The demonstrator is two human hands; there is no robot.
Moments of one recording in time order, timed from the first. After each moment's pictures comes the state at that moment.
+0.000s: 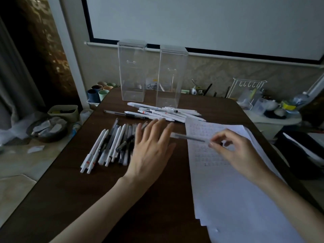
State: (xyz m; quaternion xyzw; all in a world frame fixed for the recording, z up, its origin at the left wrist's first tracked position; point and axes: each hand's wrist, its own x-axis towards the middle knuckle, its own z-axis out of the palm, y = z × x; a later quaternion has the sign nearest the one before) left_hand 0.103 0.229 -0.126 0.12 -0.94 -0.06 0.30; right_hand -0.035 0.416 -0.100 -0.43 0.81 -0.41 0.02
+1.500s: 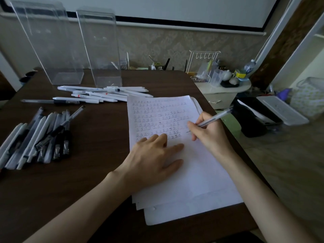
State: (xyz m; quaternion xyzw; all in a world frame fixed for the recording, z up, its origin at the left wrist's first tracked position) left_hand 0.051 0.327 -0.148 -0.13 -0.98 -0.10 0.14; right_hand -0.069 0.481 -0.136 -0.21 0.81 -0.56 0.02
